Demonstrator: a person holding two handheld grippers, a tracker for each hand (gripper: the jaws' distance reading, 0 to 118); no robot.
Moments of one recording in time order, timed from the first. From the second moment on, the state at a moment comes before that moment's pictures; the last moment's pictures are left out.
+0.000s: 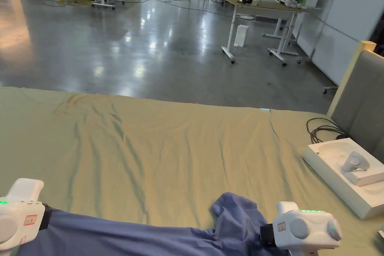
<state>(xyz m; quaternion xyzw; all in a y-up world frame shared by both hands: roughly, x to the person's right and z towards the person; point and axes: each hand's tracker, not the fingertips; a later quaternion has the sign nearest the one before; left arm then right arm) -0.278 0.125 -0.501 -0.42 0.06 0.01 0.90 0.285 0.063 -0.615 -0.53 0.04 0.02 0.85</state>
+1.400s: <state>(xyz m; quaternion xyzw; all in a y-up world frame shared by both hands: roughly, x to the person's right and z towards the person) -0.271 0.336 -0.369 -0.25 0.07 0.03 0.97 0.293 0.349 -0.428 -0.16 0.09 0.01 0.98</state>
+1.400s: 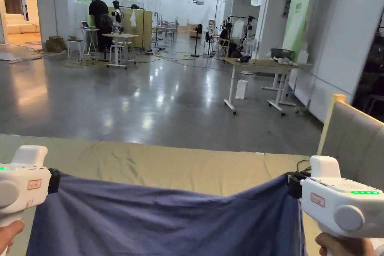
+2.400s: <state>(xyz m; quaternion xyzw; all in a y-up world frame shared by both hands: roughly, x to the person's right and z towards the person) -0.294 0.554 -0.436 -0.13 0.12 0.00 0.98 0.251 0.562 -0.530 -0.03 0.04 0.02 1.00</state>
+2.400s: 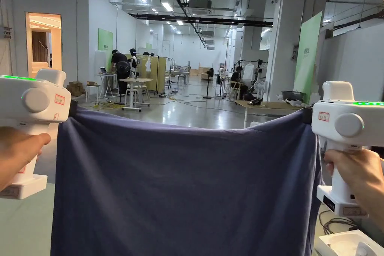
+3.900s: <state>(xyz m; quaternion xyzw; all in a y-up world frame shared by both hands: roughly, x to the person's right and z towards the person) -0.293 0.346 -0.281 -0.18 0.10 0.03 0.98 0.275 0.362 -0.338 -0.09 0.05 0.06 0.99</state>
